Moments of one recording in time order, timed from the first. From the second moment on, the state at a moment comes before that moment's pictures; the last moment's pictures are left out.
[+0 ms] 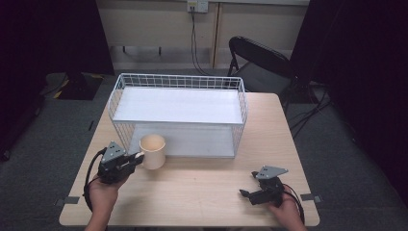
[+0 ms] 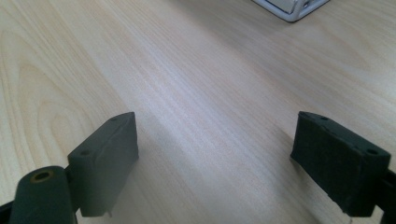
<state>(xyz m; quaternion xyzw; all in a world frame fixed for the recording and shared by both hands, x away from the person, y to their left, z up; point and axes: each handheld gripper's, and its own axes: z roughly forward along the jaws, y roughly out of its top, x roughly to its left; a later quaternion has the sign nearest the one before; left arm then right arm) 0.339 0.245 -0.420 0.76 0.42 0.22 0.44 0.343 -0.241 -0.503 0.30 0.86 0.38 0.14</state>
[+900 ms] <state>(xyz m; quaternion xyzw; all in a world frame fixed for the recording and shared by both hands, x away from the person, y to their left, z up) 0.358 0.227 -0.421 0.76 0.43 0.25 0.43 0.343 -0.242 -0.503 0.30 0.86 0.38 0.14</state>
